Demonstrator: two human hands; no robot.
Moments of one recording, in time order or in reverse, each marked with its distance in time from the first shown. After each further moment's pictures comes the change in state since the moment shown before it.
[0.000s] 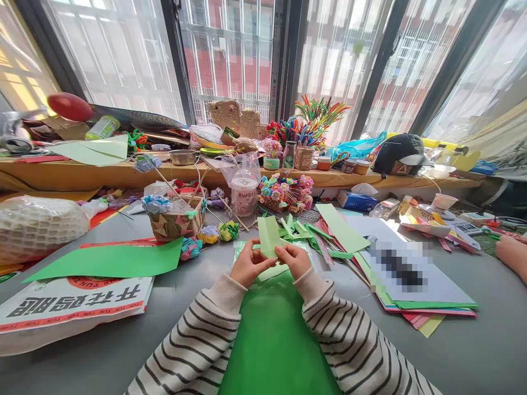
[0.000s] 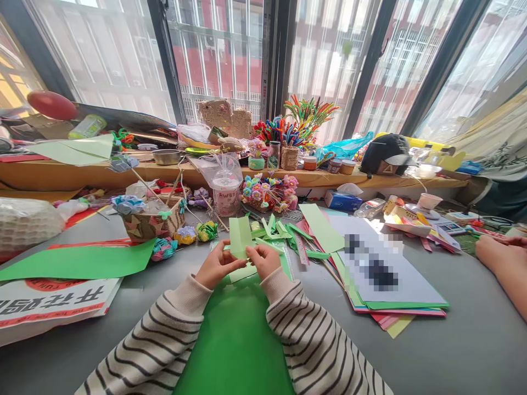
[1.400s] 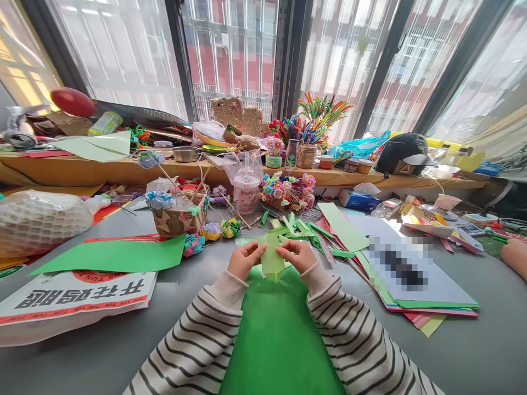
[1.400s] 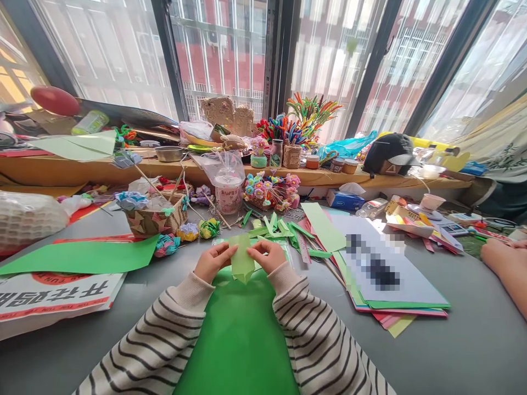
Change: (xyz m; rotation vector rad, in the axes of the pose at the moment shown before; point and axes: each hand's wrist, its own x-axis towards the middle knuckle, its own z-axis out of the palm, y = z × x) left_hand 0.003 -0.007 -0.010 -0.192 0.192 -0.142; right_hand 0.007 -0.006 -0.013 -0.250 -0.136 -0.085
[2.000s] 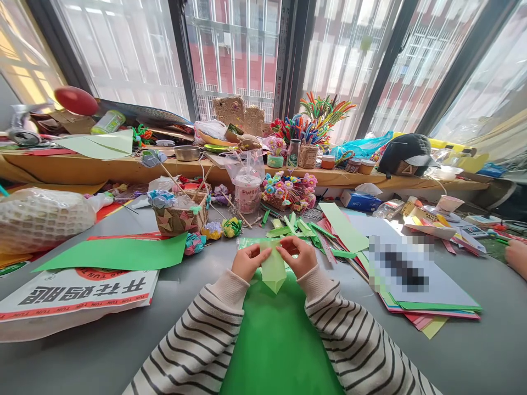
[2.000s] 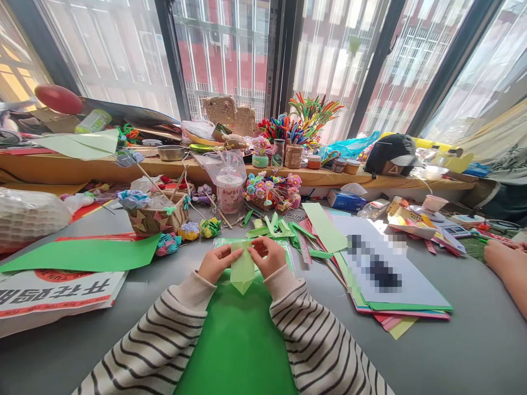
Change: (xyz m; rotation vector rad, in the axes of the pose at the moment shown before) left_hand 0.003 -0.012 0.001 0.143 0.025 0.078; right_hand -0.008 -0.007 0.008 -0.173 0.192 -0.237
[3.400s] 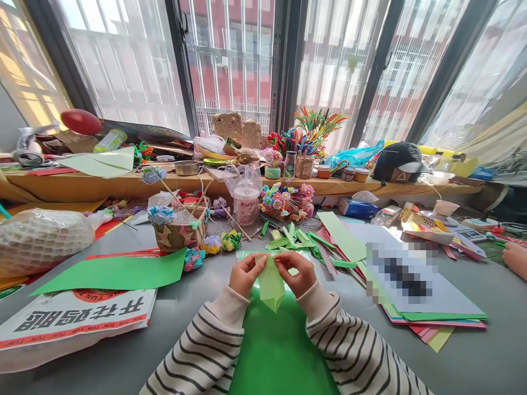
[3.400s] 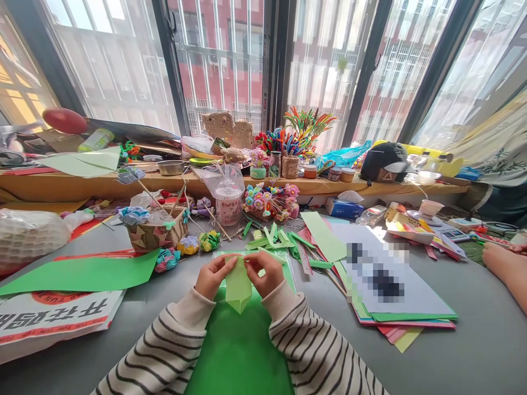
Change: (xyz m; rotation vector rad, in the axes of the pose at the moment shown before) left_hand -0.005 0.011 -0.002 -0.056 0.029 0.119; right_hand -0.006 -0.004 0.004 0.088 -0.006 -0.130
